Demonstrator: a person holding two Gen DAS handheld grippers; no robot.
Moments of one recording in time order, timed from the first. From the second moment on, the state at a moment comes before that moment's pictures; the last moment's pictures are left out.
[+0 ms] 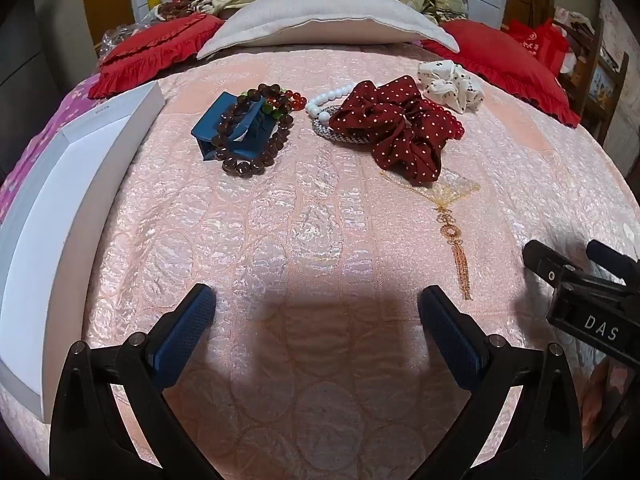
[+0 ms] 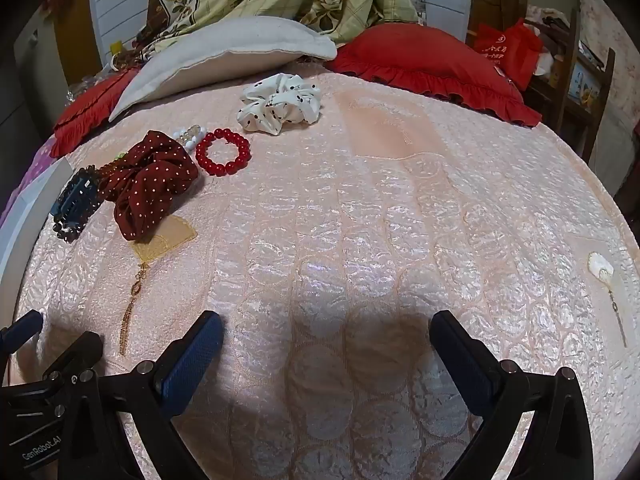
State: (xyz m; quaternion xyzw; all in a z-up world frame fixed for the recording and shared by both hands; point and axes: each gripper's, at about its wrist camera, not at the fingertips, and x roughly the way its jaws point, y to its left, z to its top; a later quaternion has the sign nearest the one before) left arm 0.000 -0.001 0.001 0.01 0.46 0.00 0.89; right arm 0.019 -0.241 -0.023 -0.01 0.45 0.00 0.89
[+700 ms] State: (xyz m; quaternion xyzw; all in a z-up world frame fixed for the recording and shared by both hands) left arm -0.021 0.089 0.014 -0.06 0.46 0.04 0.89; right arm 0.018 -0.241 -0.023 -0.01 0.45 0.00 0.90
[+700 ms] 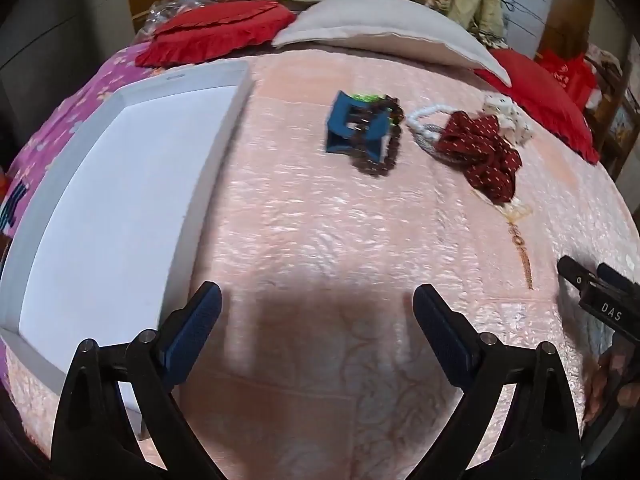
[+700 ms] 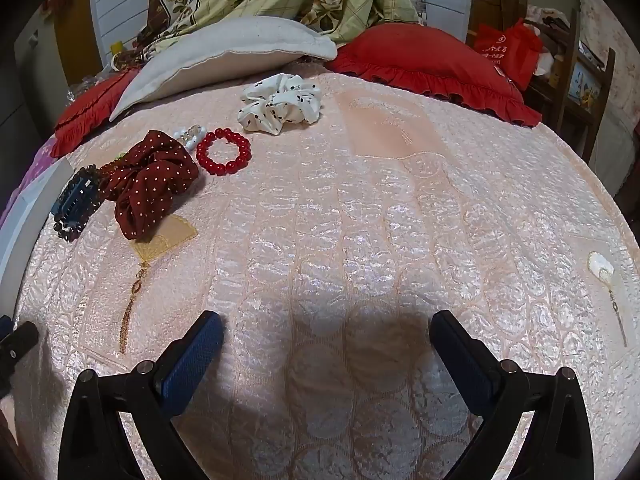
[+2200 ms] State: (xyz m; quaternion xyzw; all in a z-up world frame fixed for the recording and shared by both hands) left arm -0.129 0.057 0.113 0.01 0.39 0.04 0.92; right arm -0.120 -0.203 0.063 0.00 0.31 0.01 0.95
